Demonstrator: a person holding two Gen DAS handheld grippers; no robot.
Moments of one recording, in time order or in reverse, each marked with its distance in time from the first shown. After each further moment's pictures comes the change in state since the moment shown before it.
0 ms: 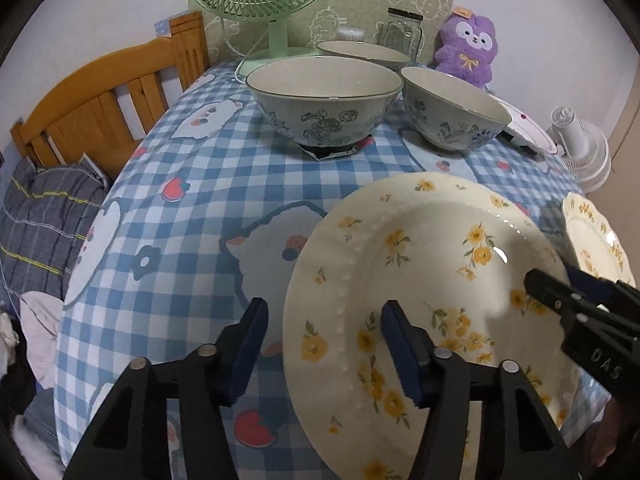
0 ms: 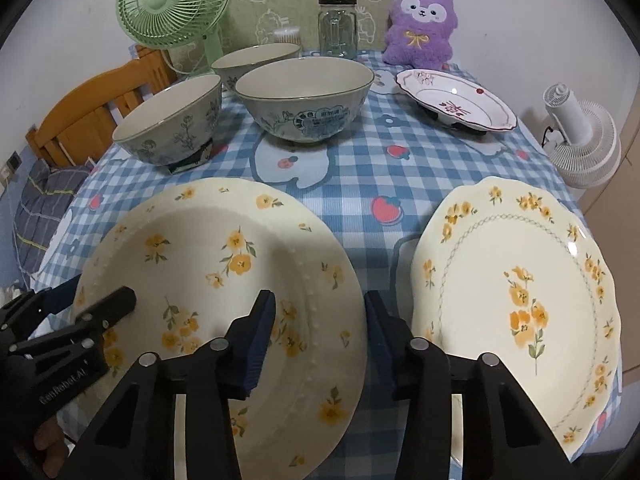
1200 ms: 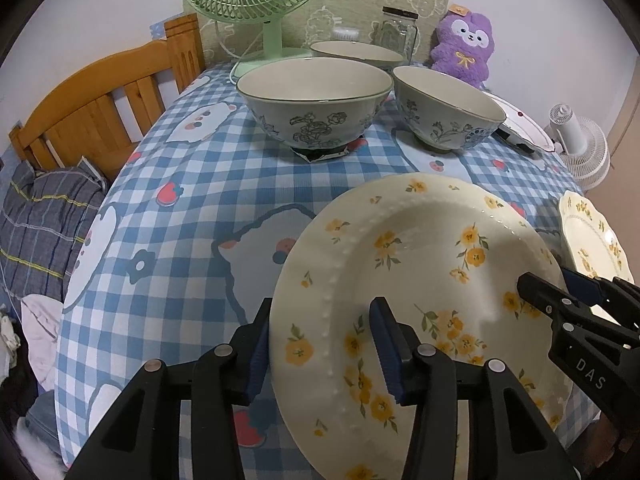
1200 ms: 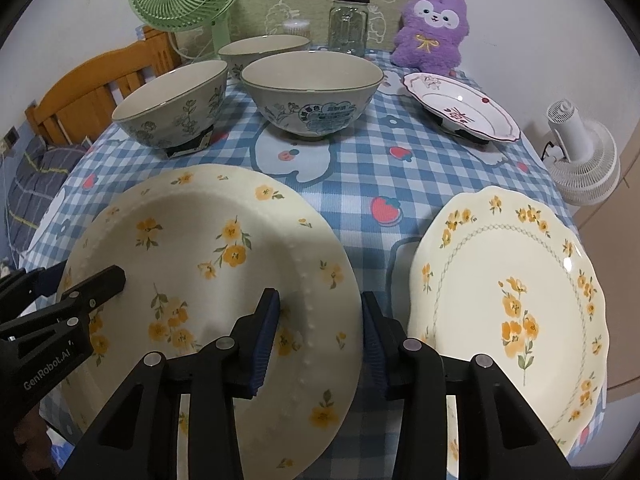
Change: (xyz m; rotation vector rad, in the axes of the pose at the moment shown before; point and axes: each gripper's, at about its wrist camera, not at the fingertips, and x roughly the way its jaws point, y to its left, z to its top) left arm 0.000 -0.008 0.002 0.019 0.002 0.010; right arm 0.003 0.005 0.002 -0.073 0.028 -0.024
